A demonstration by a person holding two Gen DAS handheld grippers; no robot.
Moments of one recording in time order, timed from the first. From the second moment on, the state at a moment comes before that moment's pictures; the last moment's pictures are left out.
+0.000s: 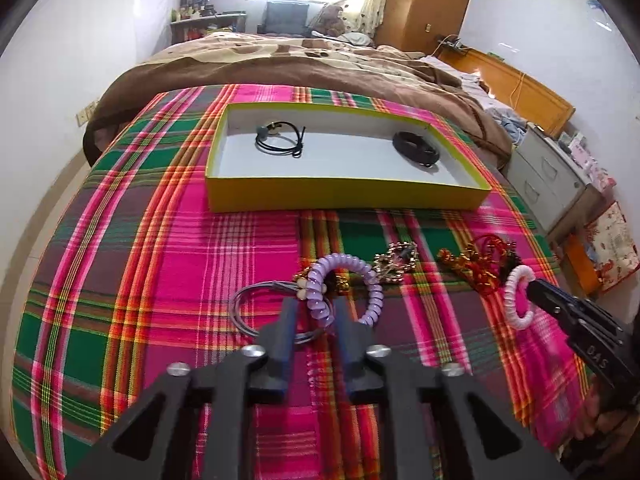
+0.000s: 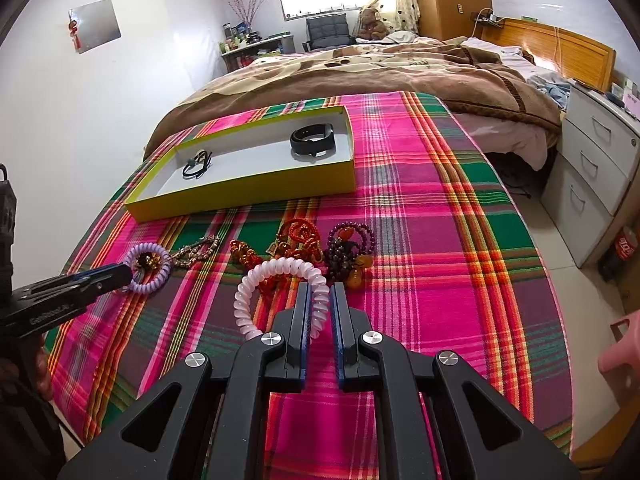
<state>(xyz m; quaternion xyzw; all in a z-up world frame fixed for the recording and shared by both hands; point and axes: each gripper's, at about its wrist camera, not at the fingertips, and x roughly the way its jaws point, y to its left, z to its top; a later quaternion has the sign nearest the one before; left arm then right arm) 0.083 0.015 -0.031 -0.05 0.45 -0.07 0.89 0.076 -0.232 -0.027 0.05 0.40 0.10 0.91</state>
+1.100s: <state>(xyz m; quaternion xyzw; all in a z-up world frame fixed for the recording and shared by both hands) 0.091 0.012 -0.034 -0.04 0.45 -0.06 0.89 0.074 -0.227 -0.028 0.05 0.40 0.11 0.91</state>
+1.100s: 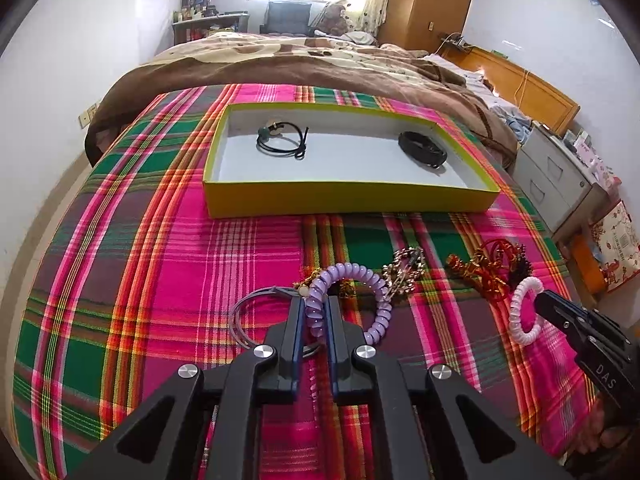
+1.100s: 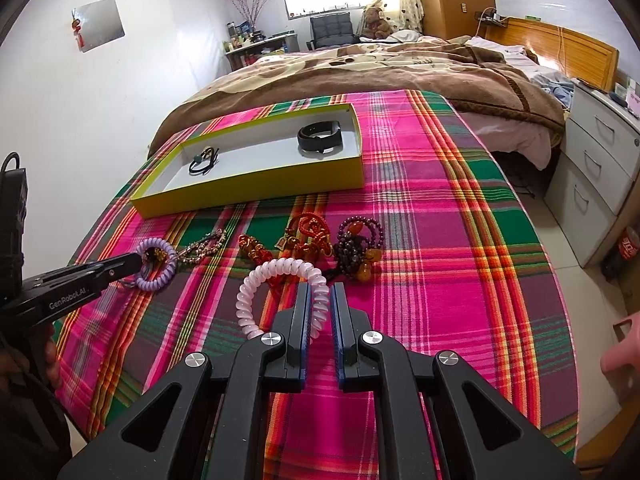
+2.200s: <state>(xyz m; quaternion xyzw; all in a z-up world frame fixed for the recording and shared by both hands) 0.064 0.021 -0.007 -0.05 0.41 -0.08 0.91 0.066 -0.220 -0.019 0.05 0.39 0.12 0.91</state>
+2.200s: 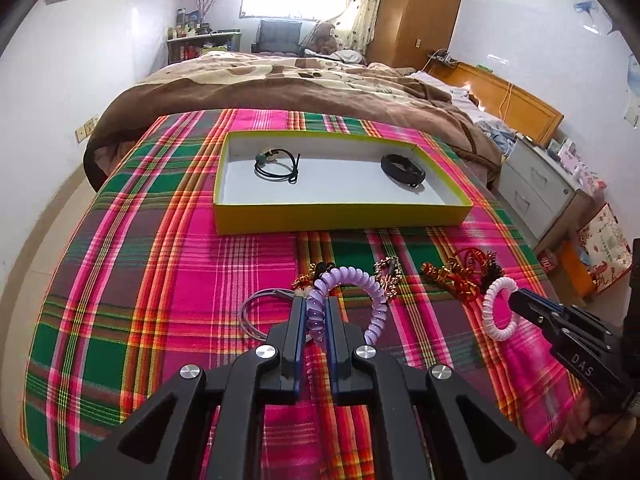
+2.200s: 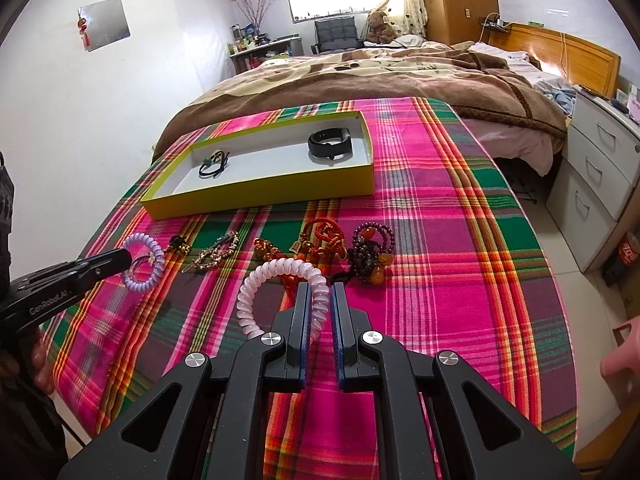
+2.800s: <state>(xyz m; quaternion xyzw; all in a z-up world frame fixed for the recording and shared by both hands) 0.103 0.045 0.024 -0.07 0.39 -0.07 0.92 0.112 -0.207 0.014 0.04 0.37 0.12 0.92</state>
